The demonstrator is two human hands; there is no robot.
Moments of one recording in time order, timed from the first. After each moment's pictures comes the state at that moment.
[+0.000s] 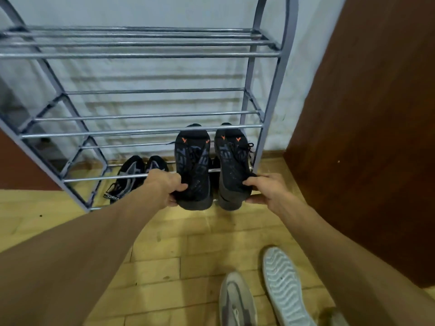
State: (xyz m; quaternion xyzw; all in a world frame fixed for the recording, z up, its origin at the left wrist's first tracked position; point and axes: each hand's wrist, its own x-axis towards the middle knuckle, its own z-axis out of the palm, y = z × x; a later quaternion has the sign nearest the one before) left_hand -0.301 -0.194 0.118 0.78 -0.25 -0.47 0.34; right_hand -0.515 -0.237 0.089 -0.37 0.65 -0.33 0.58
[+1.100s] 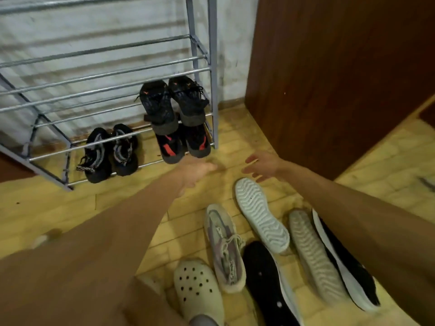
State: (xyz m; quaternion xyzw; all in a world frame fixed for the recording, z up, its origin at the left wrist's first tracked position) left_hand -0.410 -0.088 0.117 0.70 -0.45 -0.54 0.16; right_hand -0.611 -0.118 0.071 -0.50 0.70 -0.10 0.50
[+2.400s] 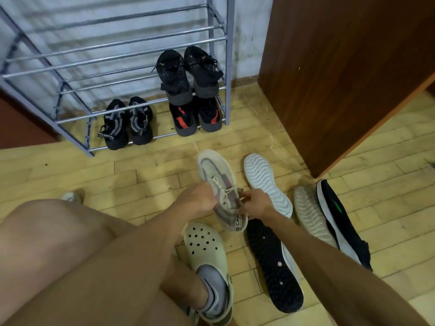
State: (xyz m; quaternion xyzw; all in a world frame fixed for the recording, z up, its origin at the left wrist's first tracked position) left_hand -0.395 0.017 0.062 0.69 -0.60 -0.40 -0.08; right_hand -0.566 0.022 -0.017 -0.52 0.69 -0.07 0.50
